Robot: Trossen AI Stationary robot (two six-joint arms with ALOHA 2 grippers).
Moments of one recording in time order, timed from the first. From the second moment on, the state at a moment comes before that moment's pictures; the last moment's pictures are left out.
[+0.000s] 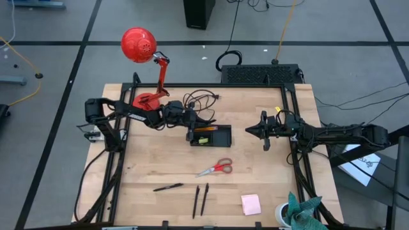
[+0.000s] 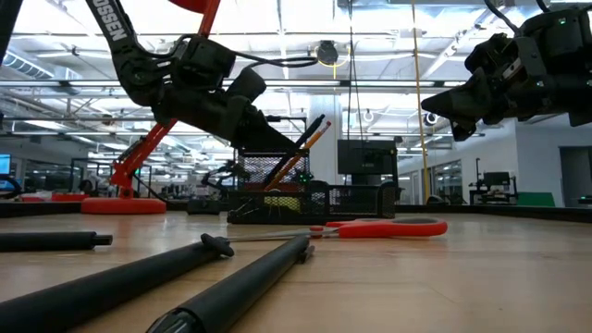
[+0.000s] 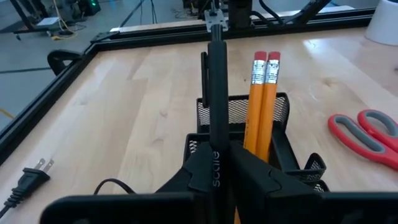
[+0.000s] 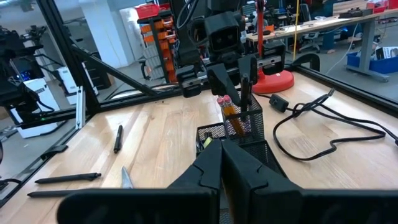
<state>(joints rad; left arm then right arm) 0.31 1.71 0.68 0.68 0.31 0.20 -0.26 0.72 0.02 0.66 -0.23 0.20</state>
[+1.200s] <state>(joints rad) 0.25 1.51 0.72 0.43 0.24 0.21 -0.26 0.72 0.02 0.65 -0.24 0.20</state>
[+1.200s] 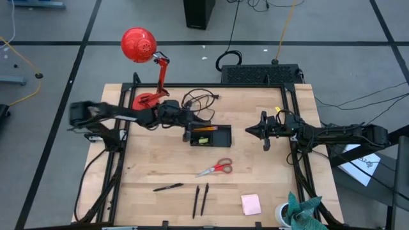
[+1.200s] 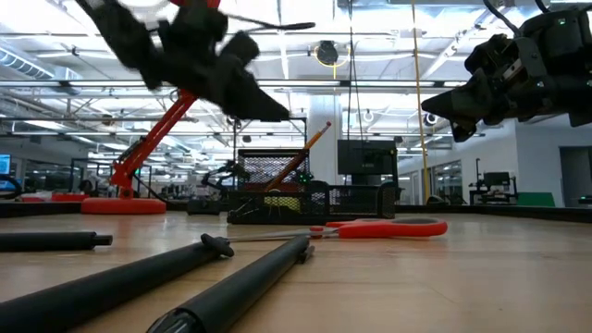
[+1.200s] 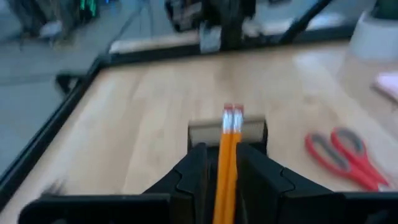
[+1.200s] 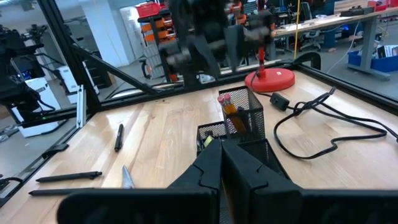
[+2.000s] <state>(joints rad) -0.52 1.49 1.03 -0.70 -0.26 -0.54 -0.26 0.72 0.02 0.64 -0.24 0.20</state>
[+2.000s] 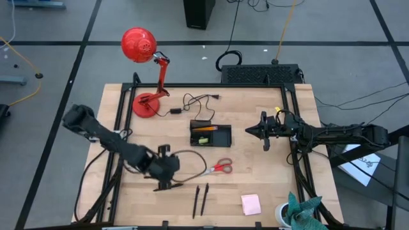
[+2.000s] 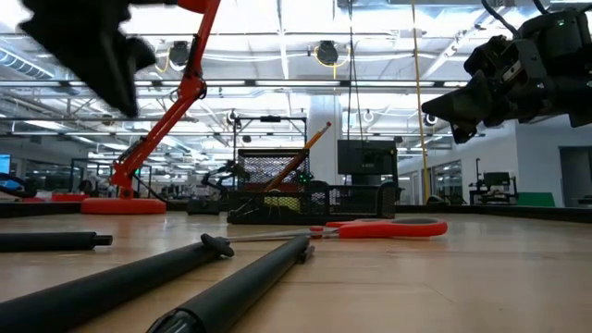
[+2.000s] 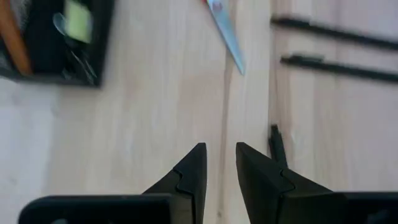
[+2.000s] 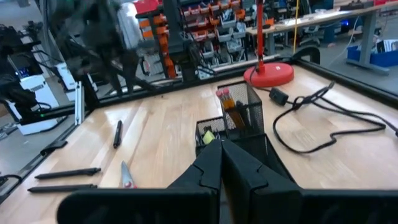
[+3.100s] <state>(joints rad) -0.56 1.98 1.21 -0.72 -0.06 -0.61 -0.26 0.72 0.02 0.65 -0.24 0.20</state>
